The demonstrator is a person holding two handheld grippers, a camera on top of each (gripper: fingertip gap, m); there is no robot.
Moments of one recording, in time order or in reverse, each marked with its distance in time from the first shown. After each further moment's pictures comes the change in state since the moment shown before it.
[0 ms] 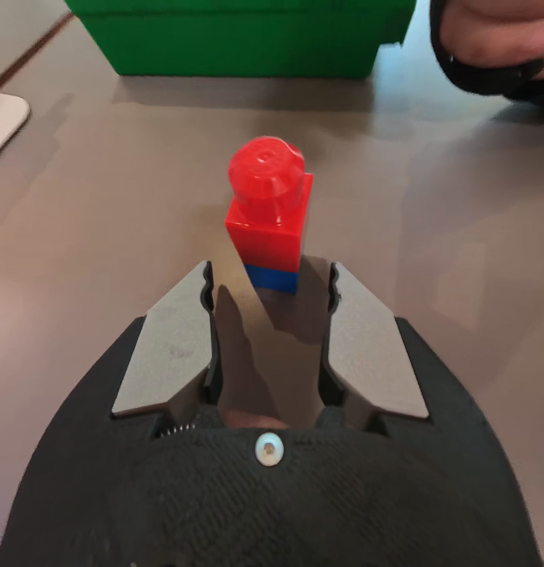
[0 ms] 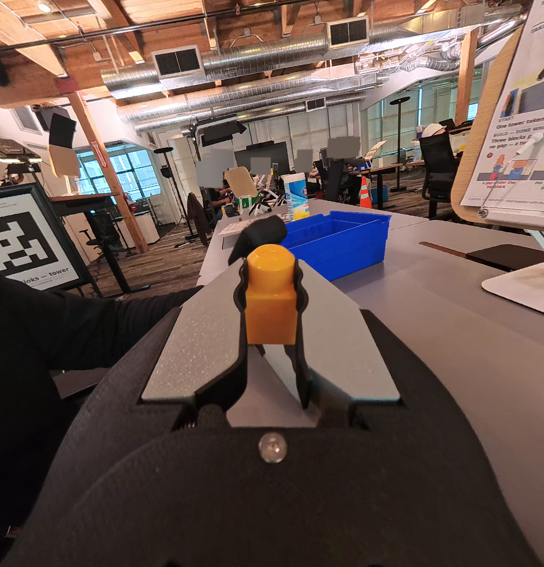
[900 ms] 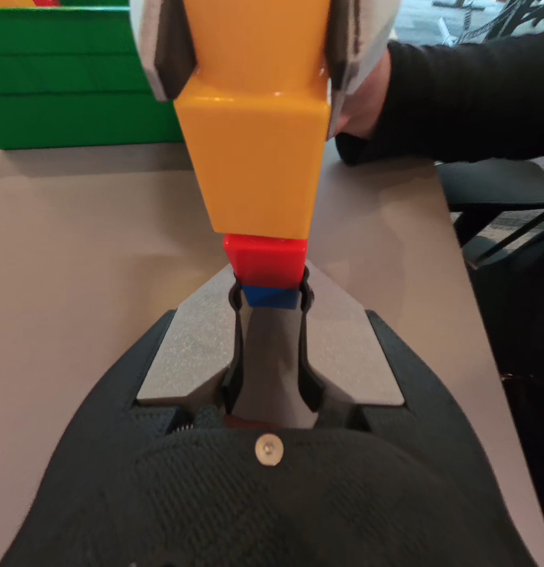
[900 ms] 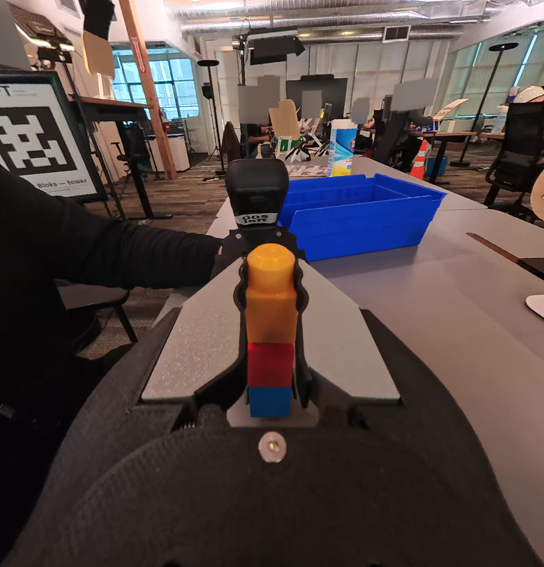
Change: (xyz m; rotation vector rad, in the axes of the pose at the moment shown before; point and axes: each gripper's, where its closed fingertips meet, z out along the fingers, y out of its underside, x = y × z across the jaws) left arm 0.061 -0.024 -0.003 0.125 0.285 0.067; right arm -0.003 0.038 0.018 -0.191 -0.181 -0.147
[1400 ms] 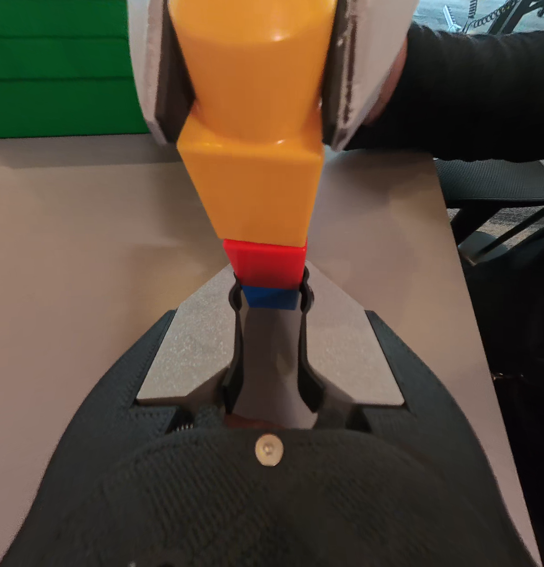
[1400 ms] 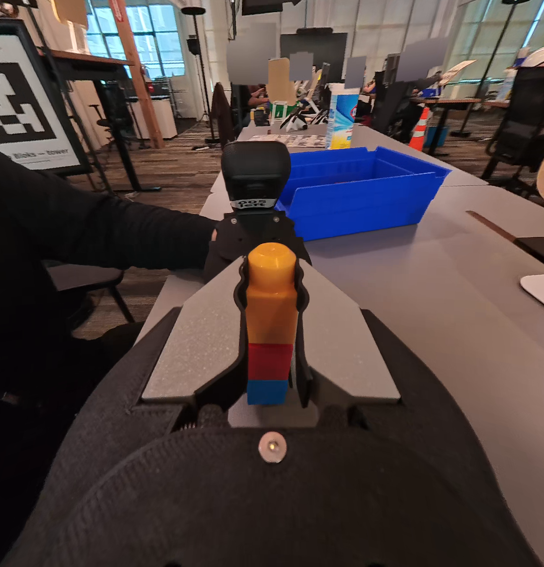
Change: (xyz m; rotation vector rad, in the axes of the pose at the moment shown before) left arm 0.008 0.002 0.004 -0.024 0.006 -0.011; right arm -0.006 0.009 -0.001 -0.103 0.028 -0.014
